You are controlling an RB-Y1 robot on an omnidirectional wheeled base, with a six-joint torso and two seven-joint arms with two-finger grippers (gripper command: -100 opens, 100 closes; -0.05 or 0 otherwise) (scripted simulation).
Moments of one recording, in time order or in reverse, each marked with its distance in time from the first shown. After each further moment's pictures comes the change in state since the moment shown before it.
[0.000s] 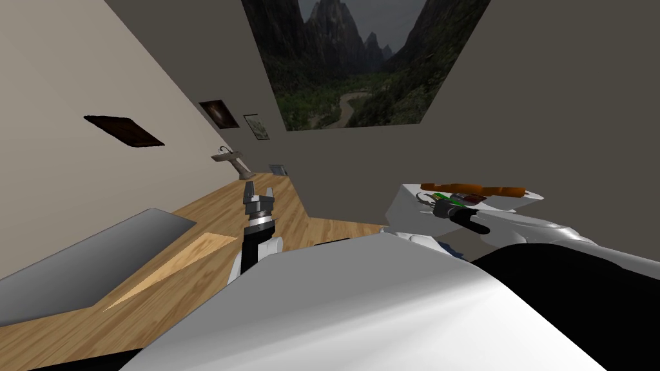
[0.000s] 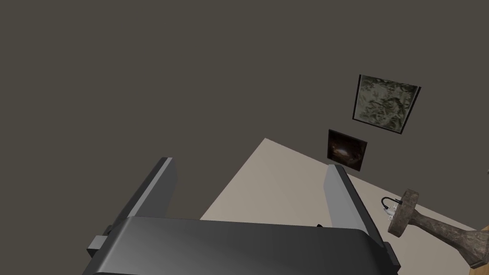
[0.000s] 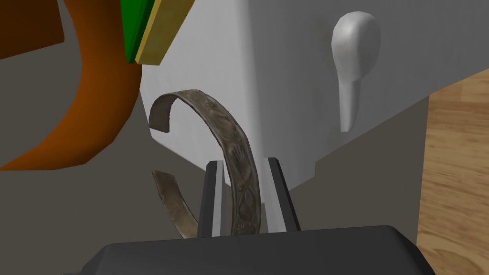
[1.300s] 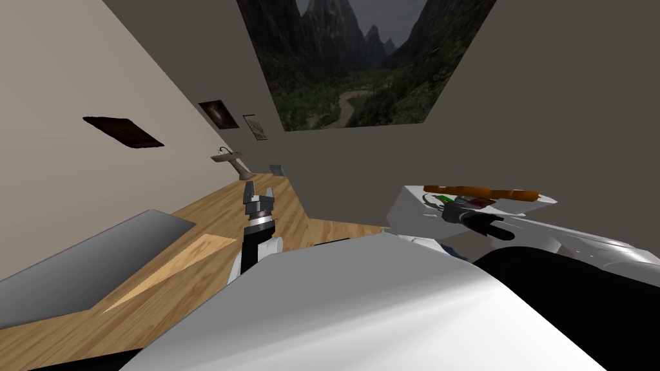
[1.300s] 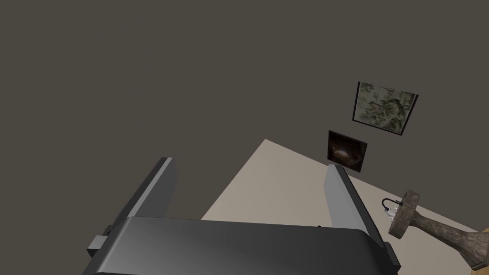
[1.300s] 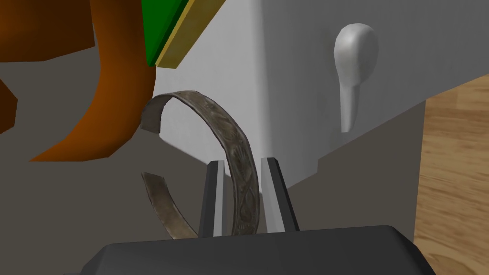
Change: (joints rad) left arm 0.000 0.000 0.000 0.000 0.000 0.000 0.000; right arm 0.245 0.053 -0.226 -0.168 -0.274 0.036 0.334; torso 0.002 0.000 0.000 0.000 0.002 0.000
